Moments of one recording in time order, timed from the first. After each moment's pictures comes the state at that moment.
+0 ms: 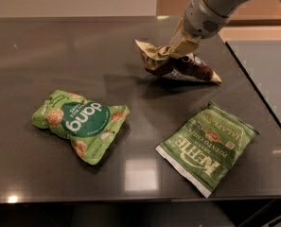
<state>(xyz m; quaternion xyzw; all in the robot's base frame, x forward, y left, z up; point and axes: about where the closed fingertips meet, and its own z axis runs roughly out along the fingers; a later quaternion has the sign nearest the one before) 0.608 -0.099 0.948 -0.69 0.68 0.05 0.26</state>
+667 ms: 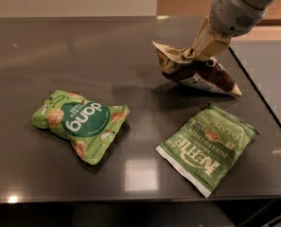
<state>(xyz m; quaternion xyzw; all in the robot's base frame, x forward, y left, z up) 0.561 -0.147 0.970 -0.70 0.68 0.02 0.22</state>
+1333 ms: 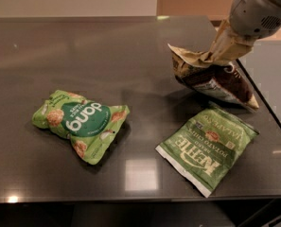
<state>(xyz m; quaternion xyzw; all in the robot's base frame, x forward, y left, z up) 0.528 -0.179 0.979 -0.70 0.68 0.01 0.19</state>
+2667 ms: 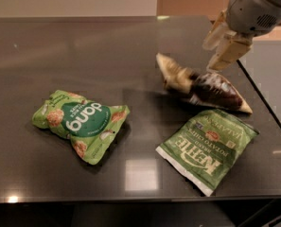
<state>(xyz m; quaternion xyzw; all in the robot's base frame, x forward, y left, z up) 0.536 -0.172 0.983 -0.70 0.68 0.00 0.21</state>
